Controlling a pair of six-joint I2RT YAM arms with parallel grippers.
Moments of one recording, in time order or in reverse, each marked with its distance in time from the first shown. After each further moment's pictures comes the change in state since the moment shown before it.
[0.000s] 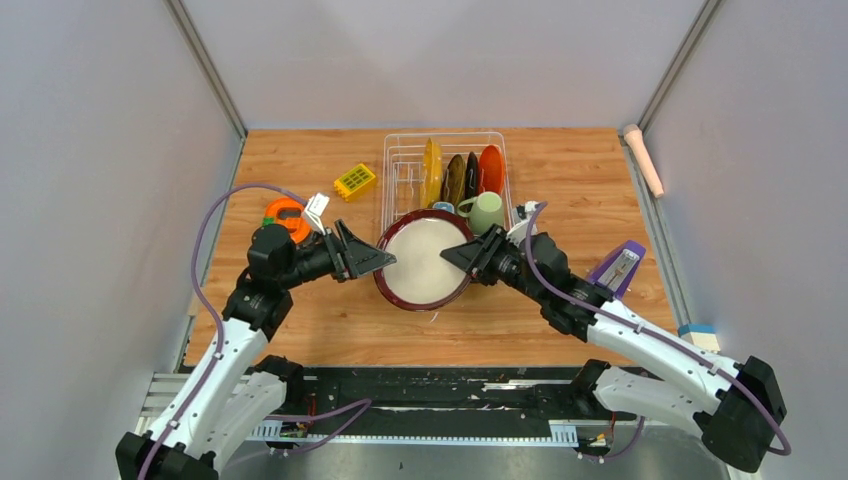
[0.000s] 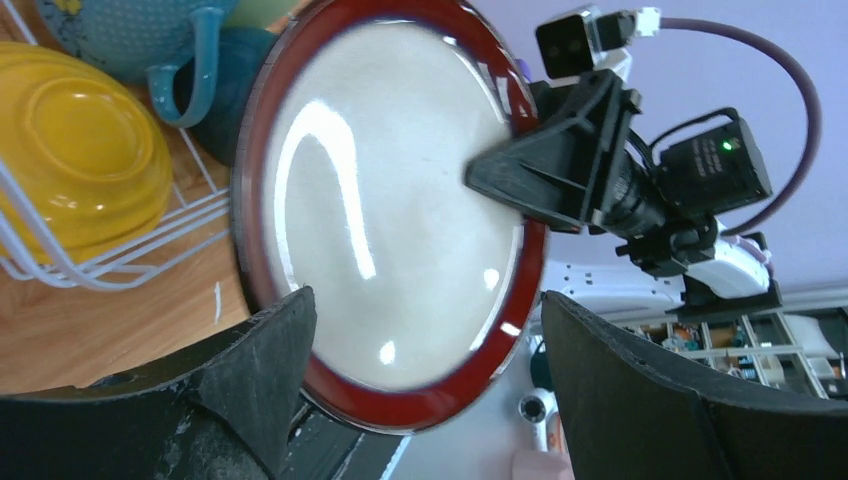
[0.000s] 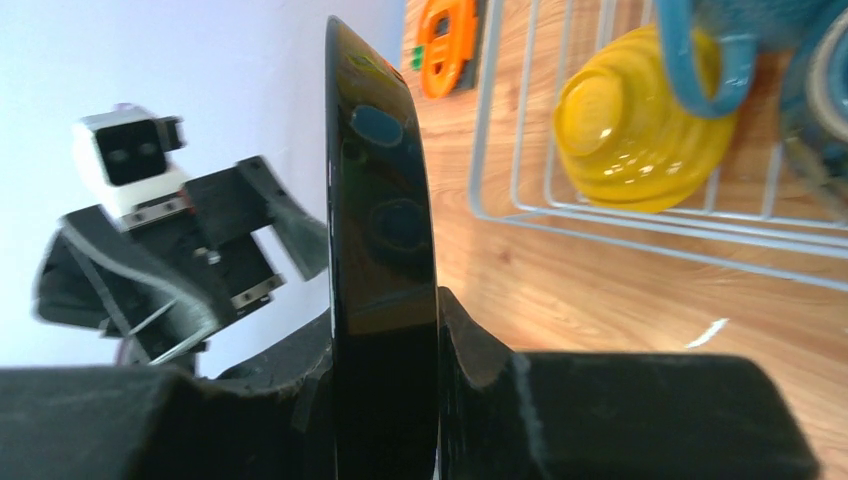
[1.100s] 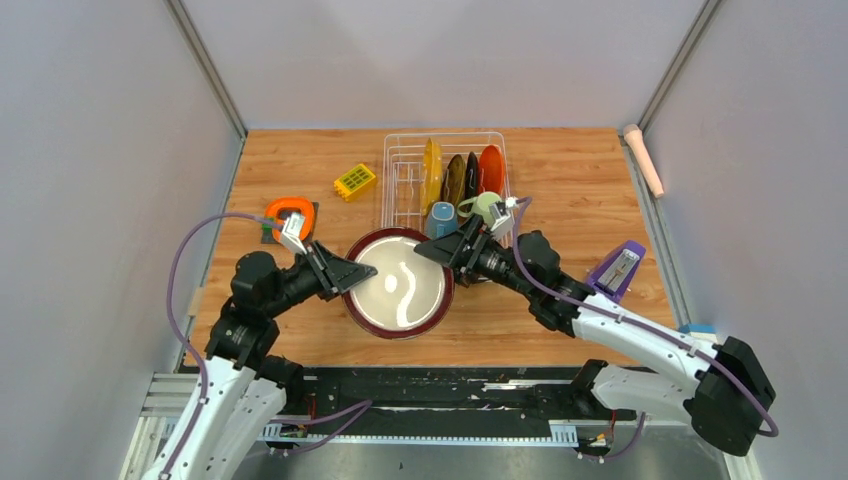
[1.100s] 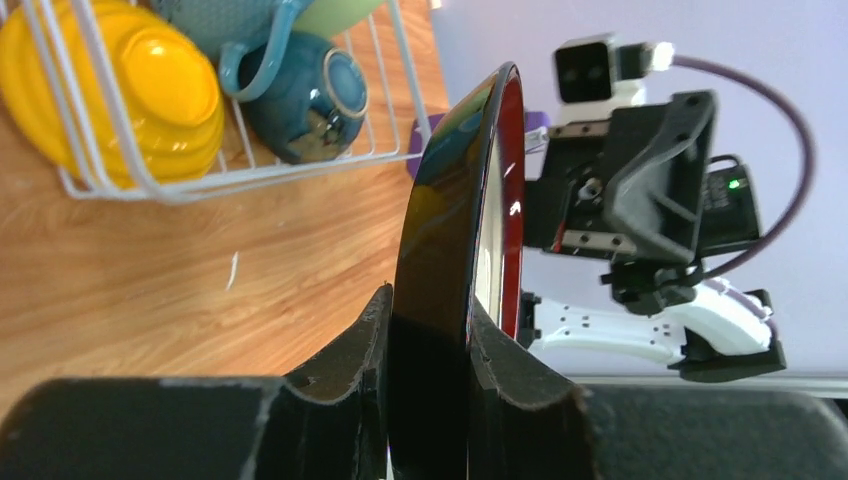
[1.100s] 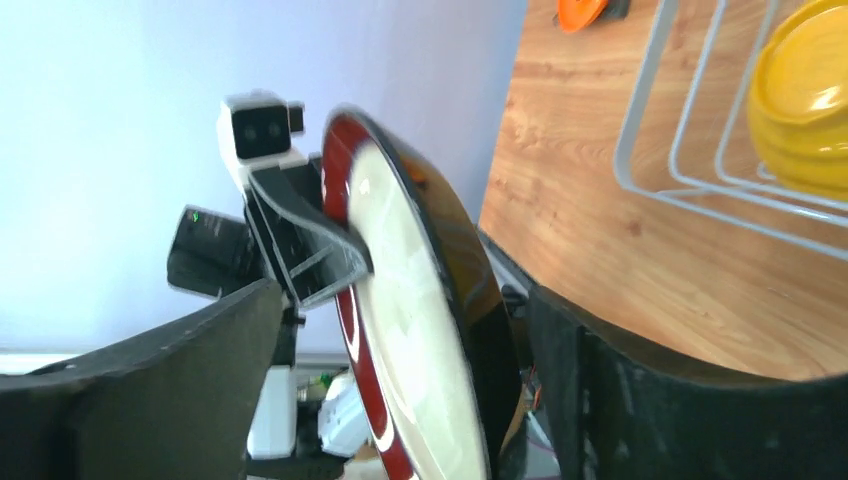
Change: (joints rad) left arm 0.002 -0.215 -0.033 -0.171 -0.173 -0.114; right arm 0.015 0.120 -0.025 0.325 -0.231 0.142
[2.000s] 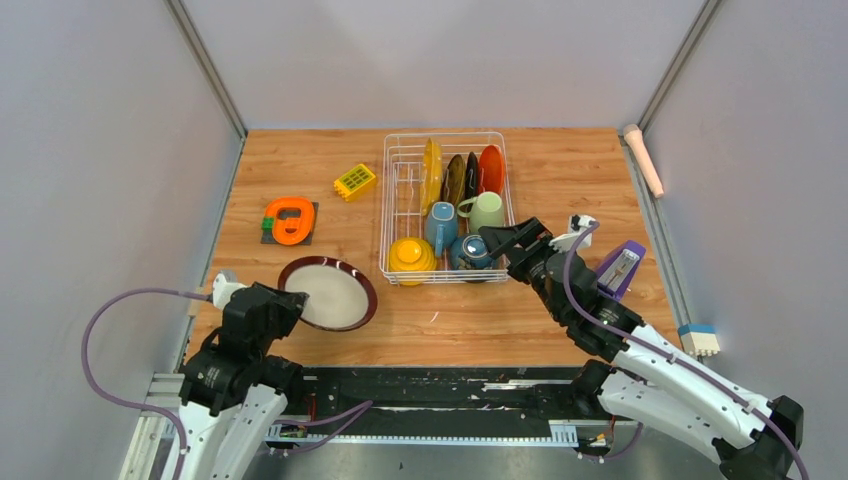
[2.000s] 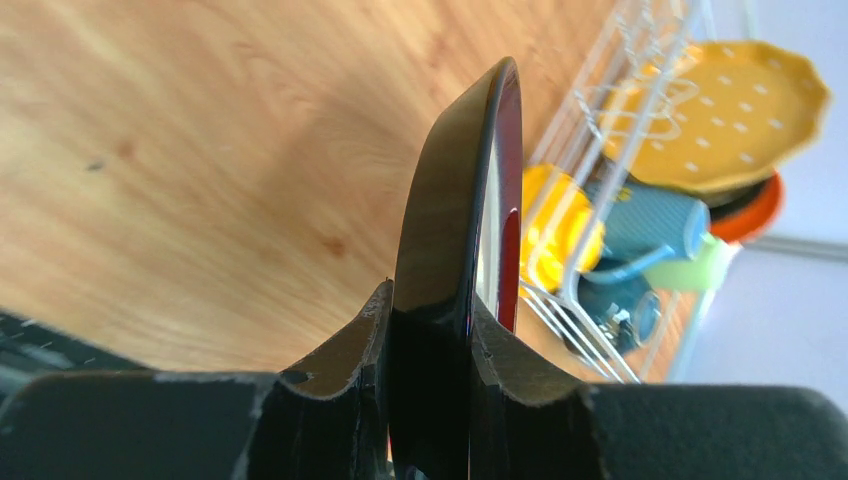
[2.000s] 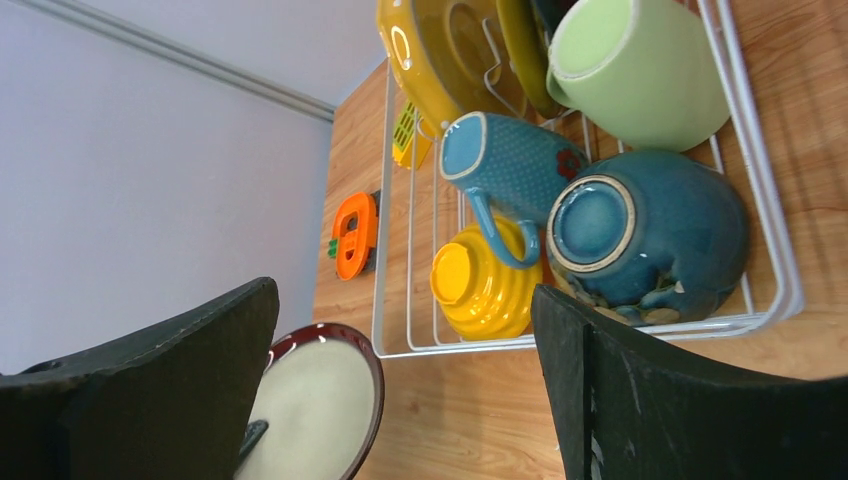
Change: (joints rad) left arm -0.010 -0.268 0.068 -0.752 -0.815 -0.148; right arm 0.000 -0.348 -0.040 -0.433 0.674 -0.226
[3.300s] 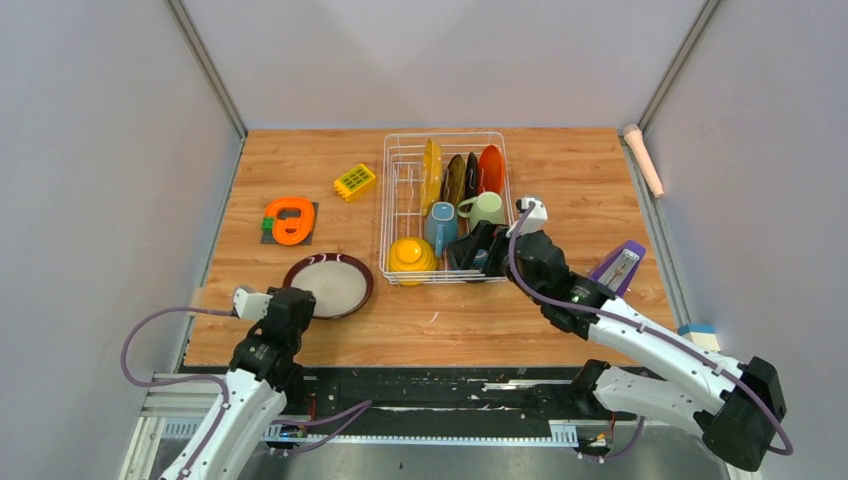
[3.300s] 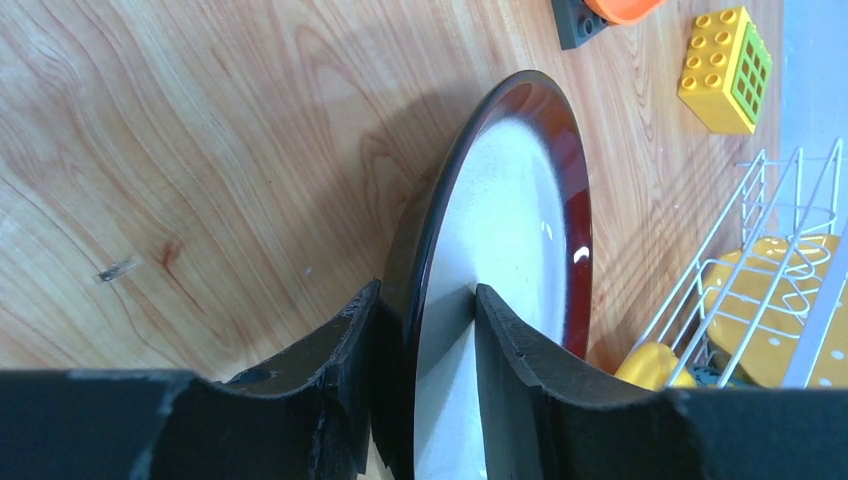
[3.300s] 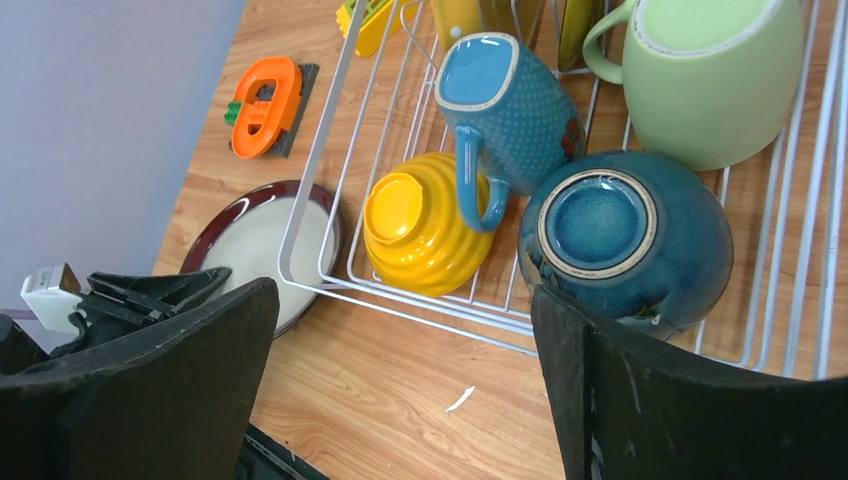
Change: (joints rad) left arm -0.001 0.079 -0.455 0.383 -0.280 -0.213; right arm 0.000 0.208 0.095 0.002 -0.184 -0.369
